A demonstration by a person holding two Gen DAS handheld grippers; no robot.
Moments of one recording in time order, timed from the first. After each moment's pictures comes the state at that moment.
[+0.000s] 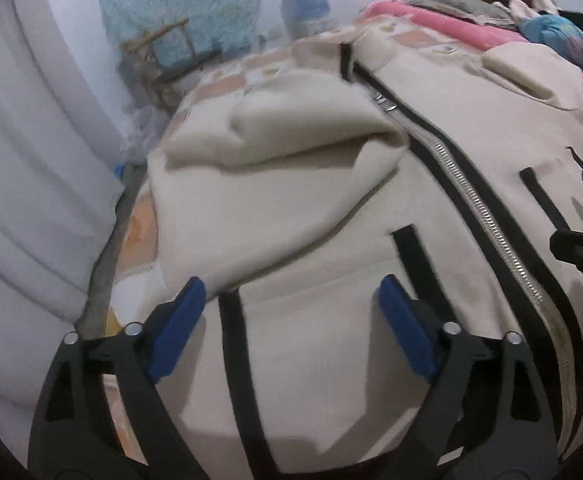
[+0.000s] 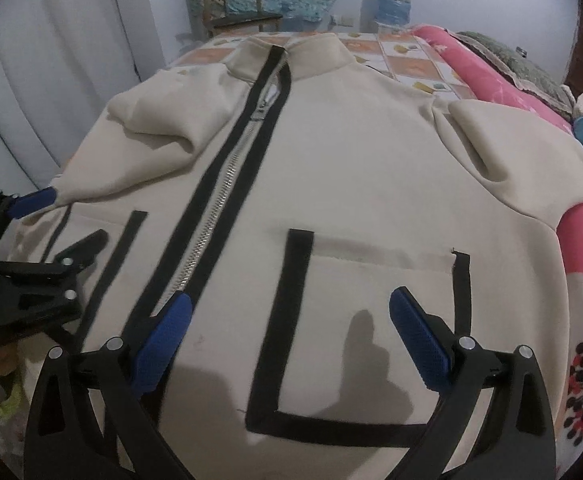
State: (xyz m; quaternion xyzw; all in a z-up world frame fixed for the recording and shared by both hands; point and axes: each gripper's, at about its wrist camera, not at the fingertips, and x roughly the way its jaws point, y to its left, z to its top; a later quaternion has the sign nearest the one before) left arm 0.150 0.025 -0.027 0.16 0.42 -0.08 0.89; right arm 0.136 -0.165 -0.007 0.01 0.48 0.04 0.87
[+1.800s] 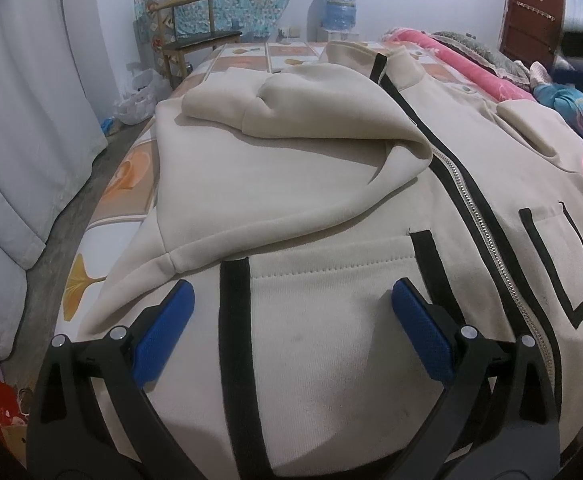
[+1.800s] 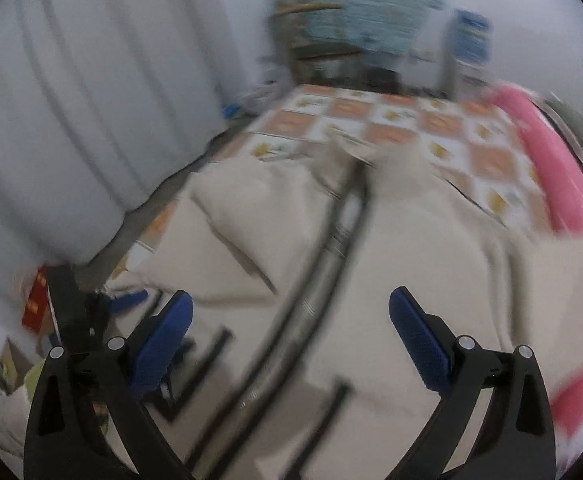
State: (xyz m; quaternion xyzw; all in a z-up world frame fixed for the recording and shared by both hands) left arm 0.142 0.054 -0.043 0.04 0.42 -0.09 0.90; right arm 0.225 -0.141 0.091 0.01 0.44 0.22 0.87
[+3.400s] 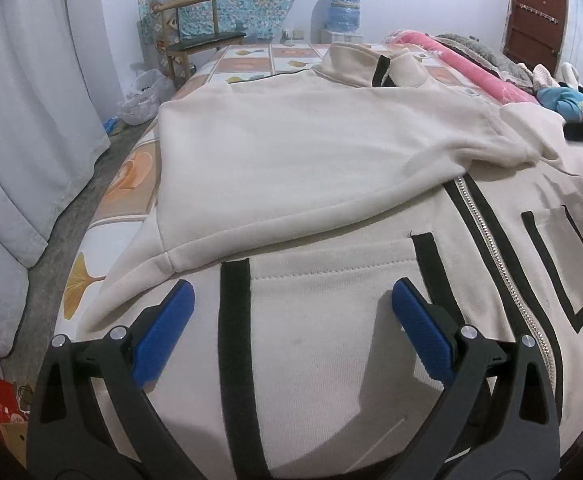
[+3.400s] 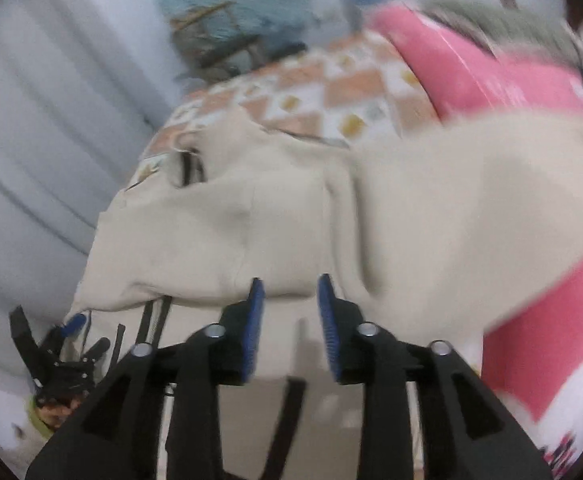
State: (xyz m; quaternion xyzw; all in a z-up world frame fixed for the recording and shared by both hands) left arm 0.147 0.054 -0.044 0.04 0.41 -0.09 0.91; right arm 0.206 -0.349 0.034 0.19 0.49 0.10 0.85
